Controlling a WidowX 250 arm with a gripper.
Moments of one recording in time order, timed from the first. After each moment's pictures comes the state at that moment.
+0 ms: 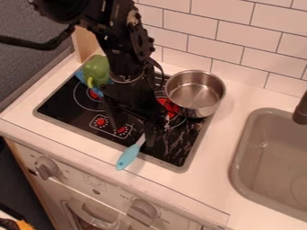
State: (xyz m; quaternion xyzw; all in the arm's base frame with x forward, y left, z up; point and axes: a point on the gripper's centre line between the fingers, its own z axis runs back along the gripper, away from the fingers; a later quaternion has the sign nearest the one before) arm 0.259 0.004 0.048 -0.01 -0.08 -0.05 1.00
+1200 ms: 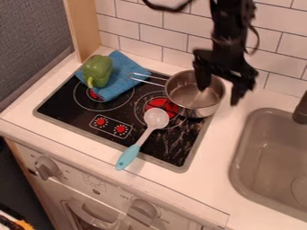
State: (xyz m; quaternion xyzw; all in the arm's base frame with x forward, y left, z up) arm 0.389 -0.080 0.037 -0.01 -0.09 -0.11 0.99
